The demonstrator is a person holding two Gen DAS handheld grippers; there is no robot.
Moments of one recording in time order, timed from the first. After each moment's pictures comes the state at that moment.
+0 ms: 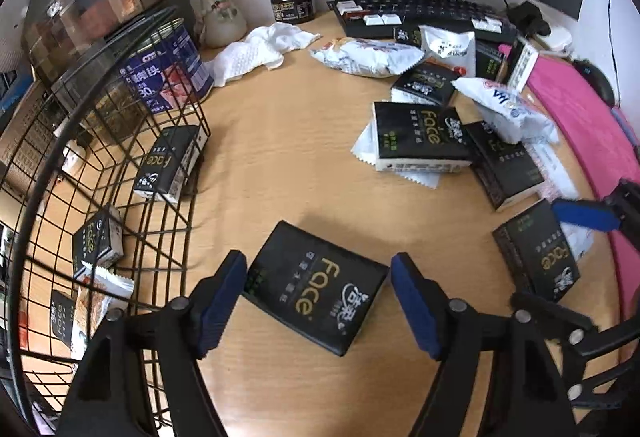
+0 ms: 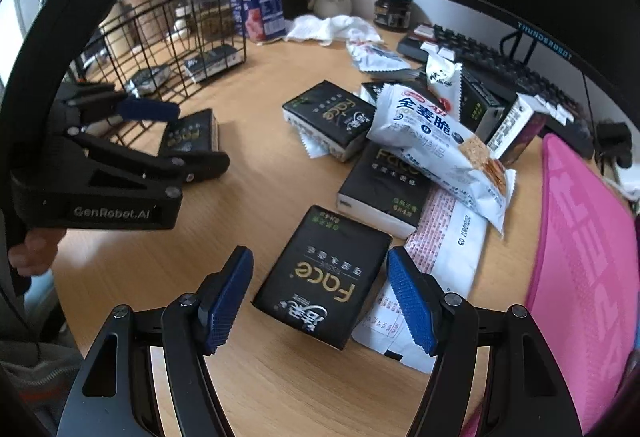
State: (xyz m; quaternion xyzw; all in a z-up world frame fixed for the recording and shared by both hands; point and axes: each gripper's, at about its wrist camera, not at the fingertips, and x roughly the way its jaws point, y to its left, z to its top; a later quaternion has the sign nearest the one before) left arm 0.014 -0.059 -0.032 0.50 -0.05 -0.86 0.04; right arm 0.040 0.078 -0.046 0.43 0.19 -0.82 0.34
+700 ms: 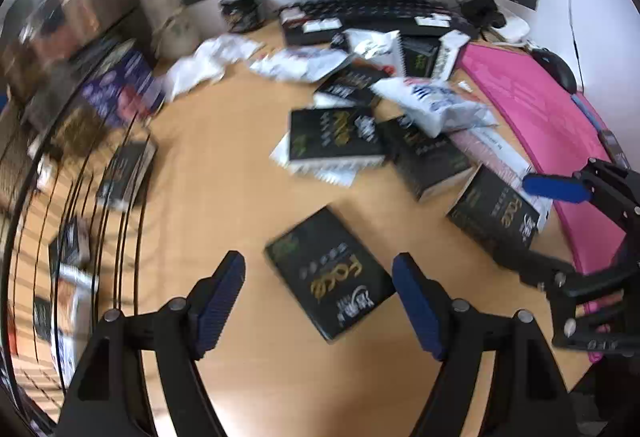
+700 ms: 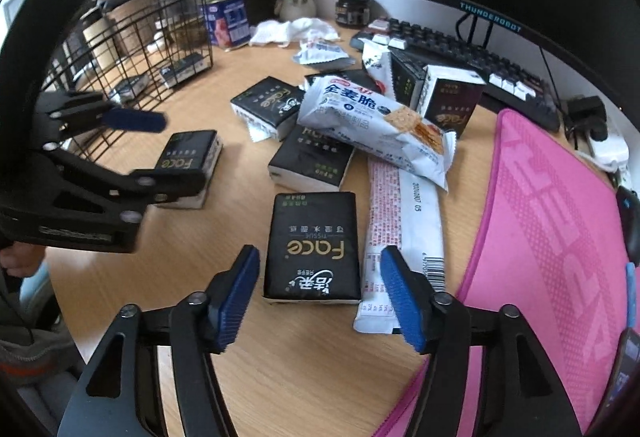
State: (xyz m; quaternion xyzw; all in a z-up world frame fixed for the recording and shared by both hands) left arm 0.027 -0.026 -0.019 0.51 -0.03 -0.86 -0.02; right arm 0.031 0.132 -0.040 0.42 0.16 -0.83 0.32
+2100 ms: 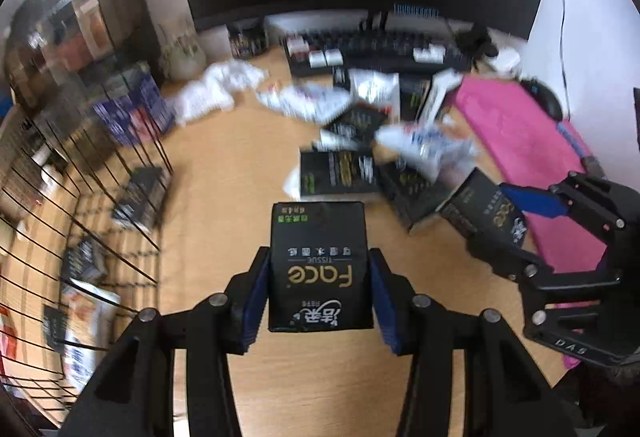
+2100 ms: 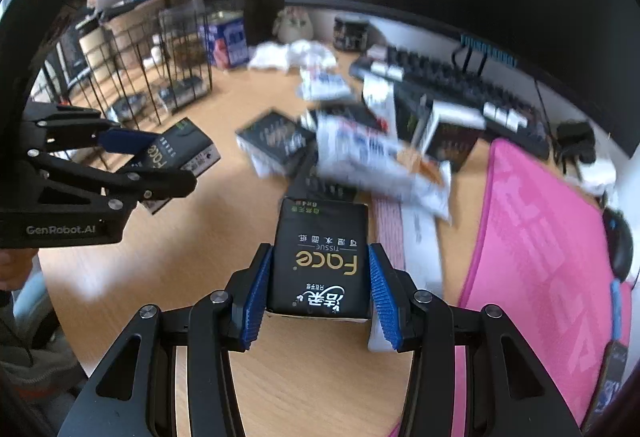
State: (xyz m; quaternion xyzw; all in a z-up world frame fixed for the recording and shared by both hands) left arm 0.029 -0.034 0.027 0.46 -0.02 -0.89 -0.03; right arm 0.035 0.108 -0.010 0.39 0.17 -0.85 0.31
